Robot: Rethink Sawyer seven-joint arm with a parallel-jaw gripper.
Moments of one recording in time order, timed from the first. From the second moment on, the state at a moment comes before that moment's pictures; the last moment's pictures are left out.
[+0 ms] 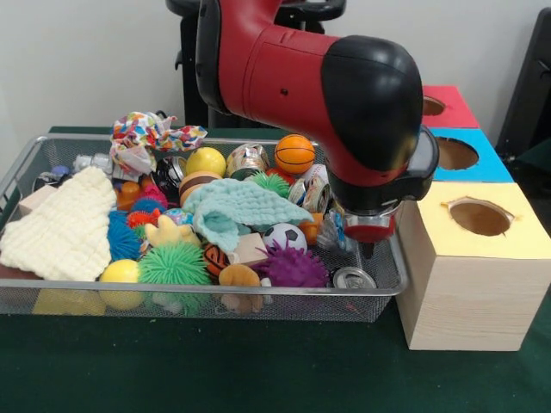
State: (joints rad) arm 0.06 -0.09 -0.42 1.10 0.64 1.20 2.96
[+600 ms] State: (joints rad) arm 0.07 -0.09 -0.40 1.14 0.58 0.98 2.96
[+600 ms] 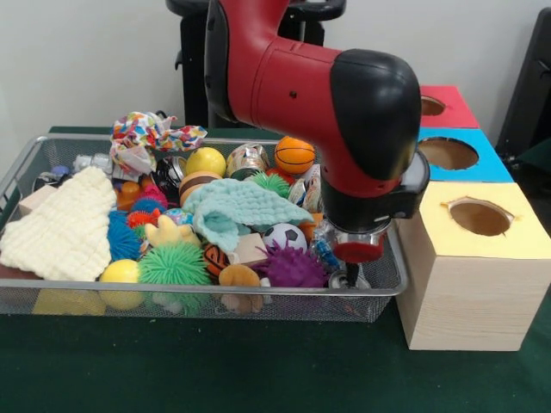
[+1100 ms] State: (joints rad) arm 0.13 -0.09 -0.46 1.13 0.49 0.93 2.96
